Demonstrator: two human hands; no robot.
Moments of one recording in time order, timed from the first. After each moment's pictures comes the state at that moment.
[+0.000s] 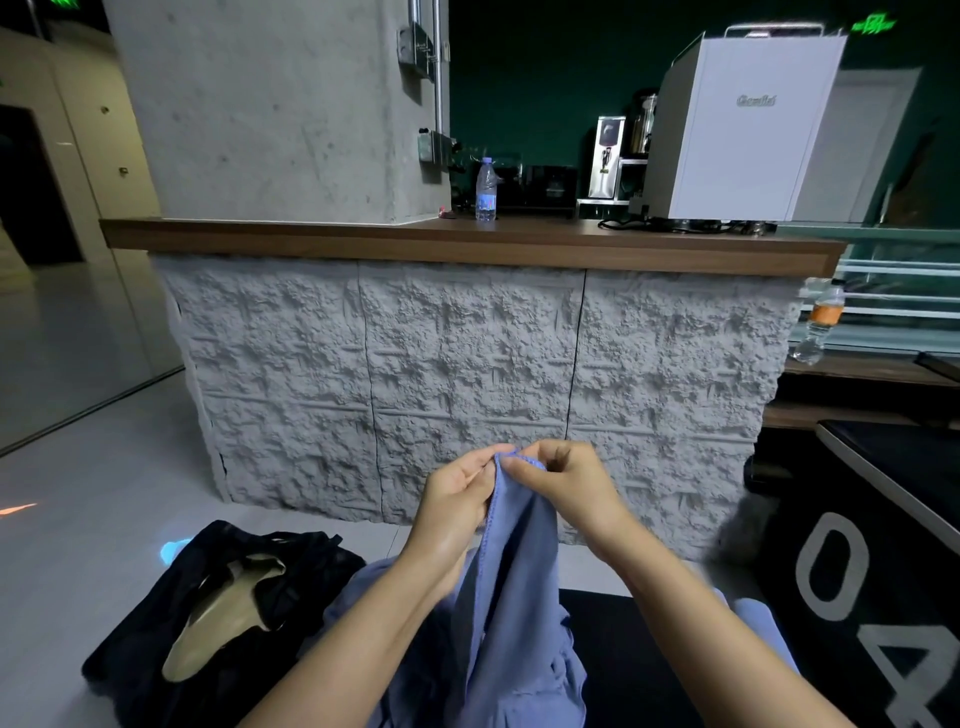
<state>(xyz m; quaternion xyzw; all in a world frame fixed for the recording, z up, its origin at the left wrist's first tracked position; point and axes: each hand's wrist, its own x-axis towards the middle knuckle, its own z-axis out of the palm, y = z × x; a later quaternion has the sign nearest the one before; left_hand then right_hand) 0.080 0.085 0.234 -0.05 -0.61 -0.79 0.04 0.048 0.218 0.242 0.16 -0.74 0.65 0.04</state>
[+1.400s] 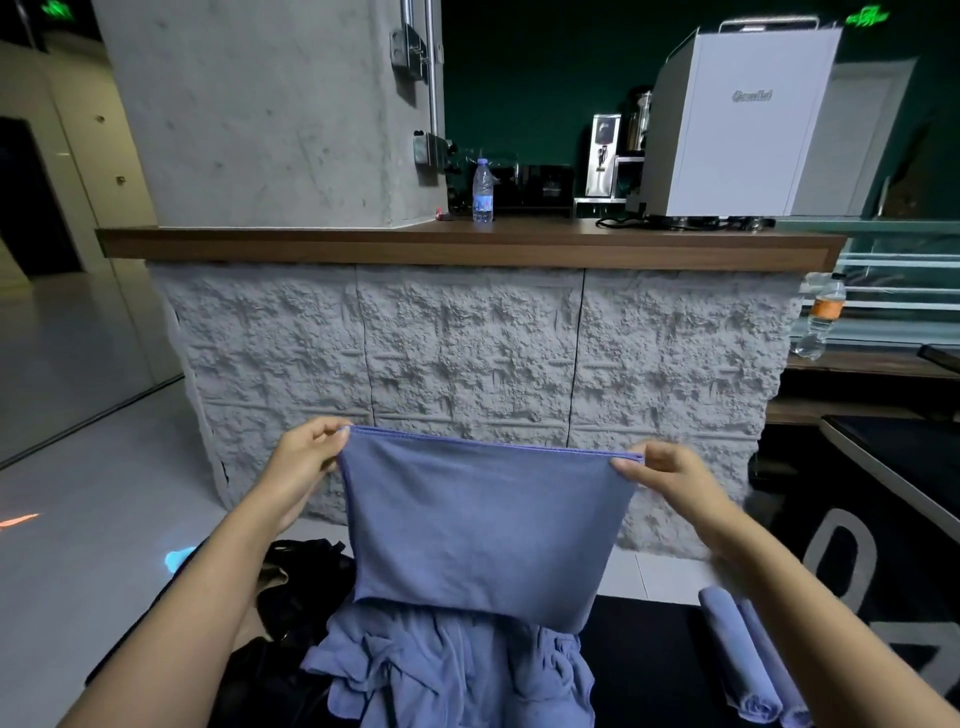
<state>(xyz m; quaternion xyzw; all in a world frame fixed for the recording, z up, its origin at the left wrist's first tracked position) 0.005 -0.083 0.225 0.02 -0.72 -0.68 0.14 -0.005 0.337 0.210 0.10 -0.83 0.55 0.07</state>
